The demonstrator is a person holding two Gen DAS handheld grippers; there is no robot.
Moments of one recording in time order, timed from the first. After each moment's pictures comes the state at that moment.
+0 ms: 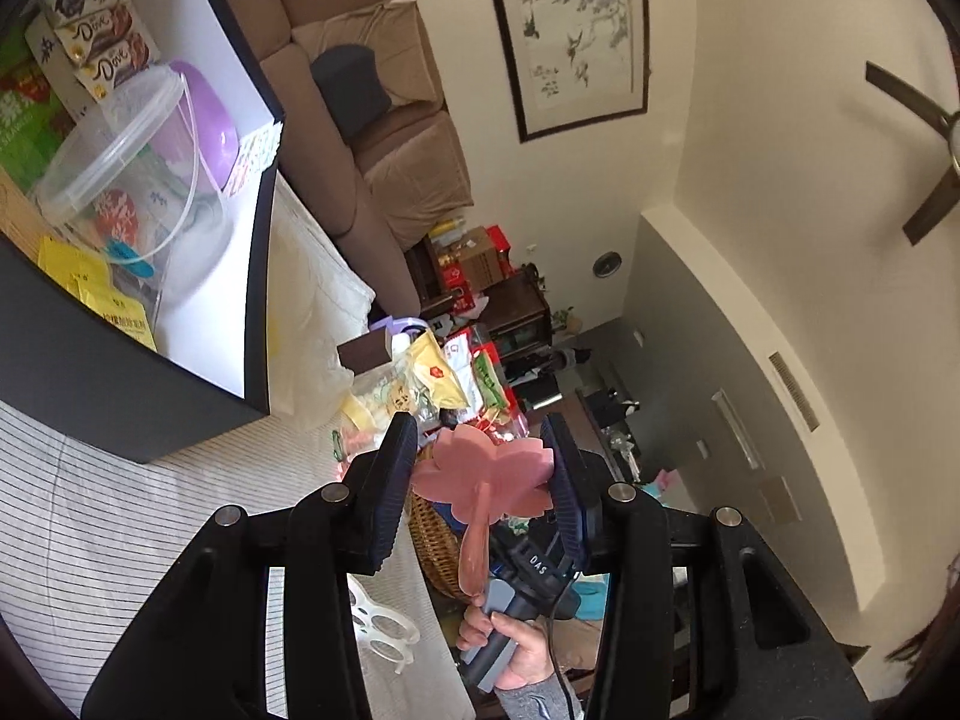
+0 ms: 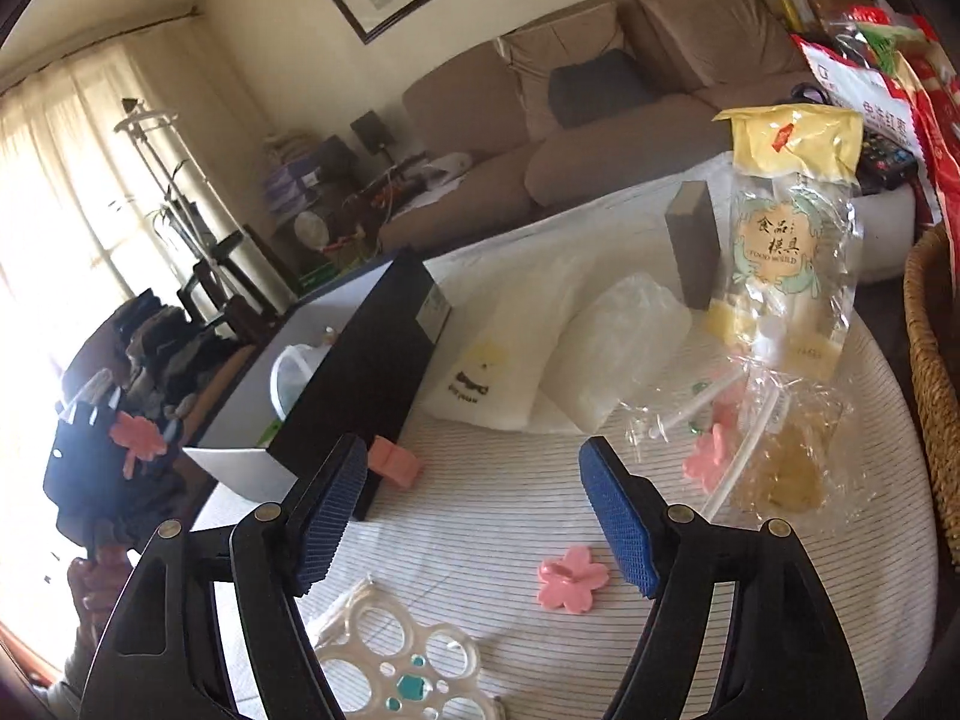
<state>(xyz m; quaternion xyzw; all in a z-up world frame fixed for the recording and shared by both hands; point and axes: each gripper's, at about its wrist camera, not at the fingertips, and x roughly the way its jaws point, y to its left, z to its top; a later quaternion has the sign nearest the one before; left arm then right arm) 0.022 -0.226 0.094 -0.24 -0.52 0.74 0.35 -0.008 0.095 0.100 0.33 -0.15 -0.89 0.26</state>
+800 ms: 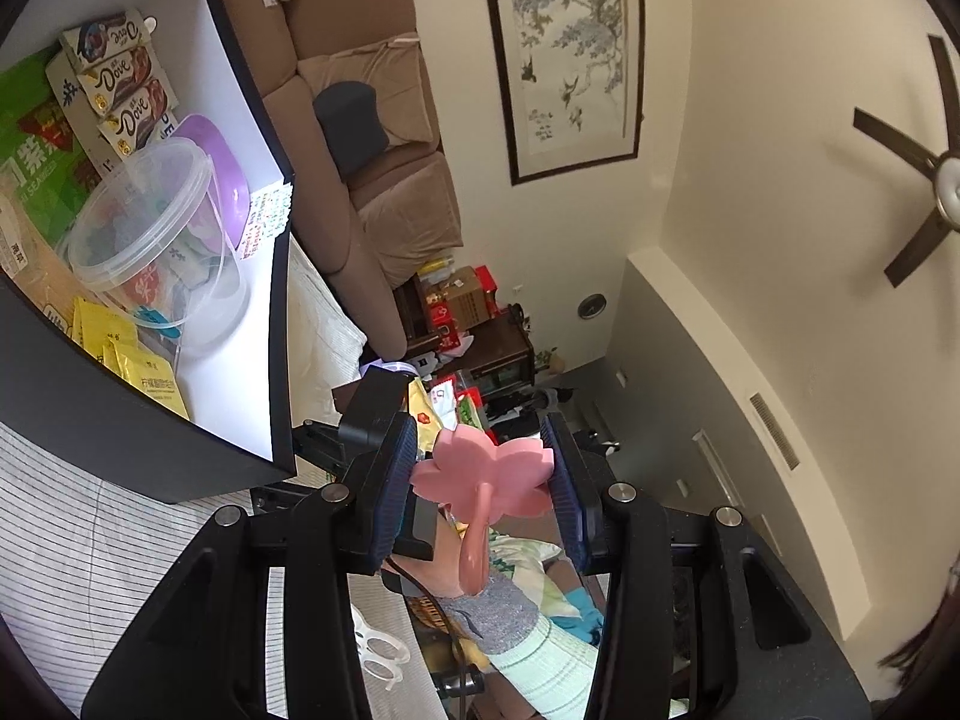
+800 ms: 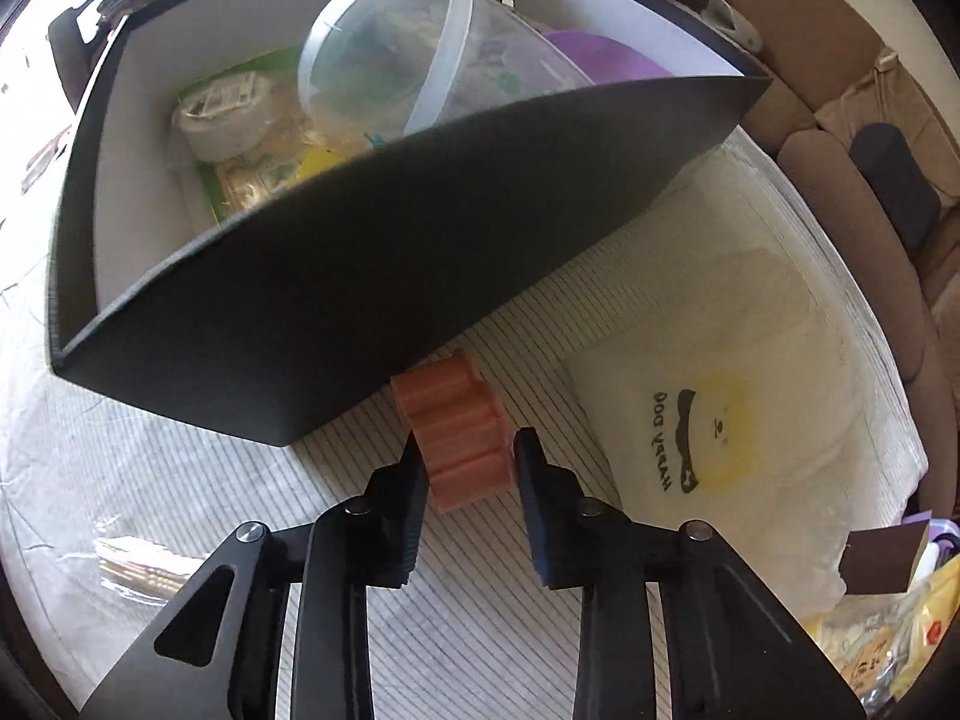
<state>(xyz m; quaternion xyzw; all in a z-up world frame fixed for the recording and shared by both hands) 0.020 -0.277 0.094 -0.21 -0.55 0.73 0.34 -0.093 -0.132 0.007 0.45 0.35 -0.73 0.37</state>
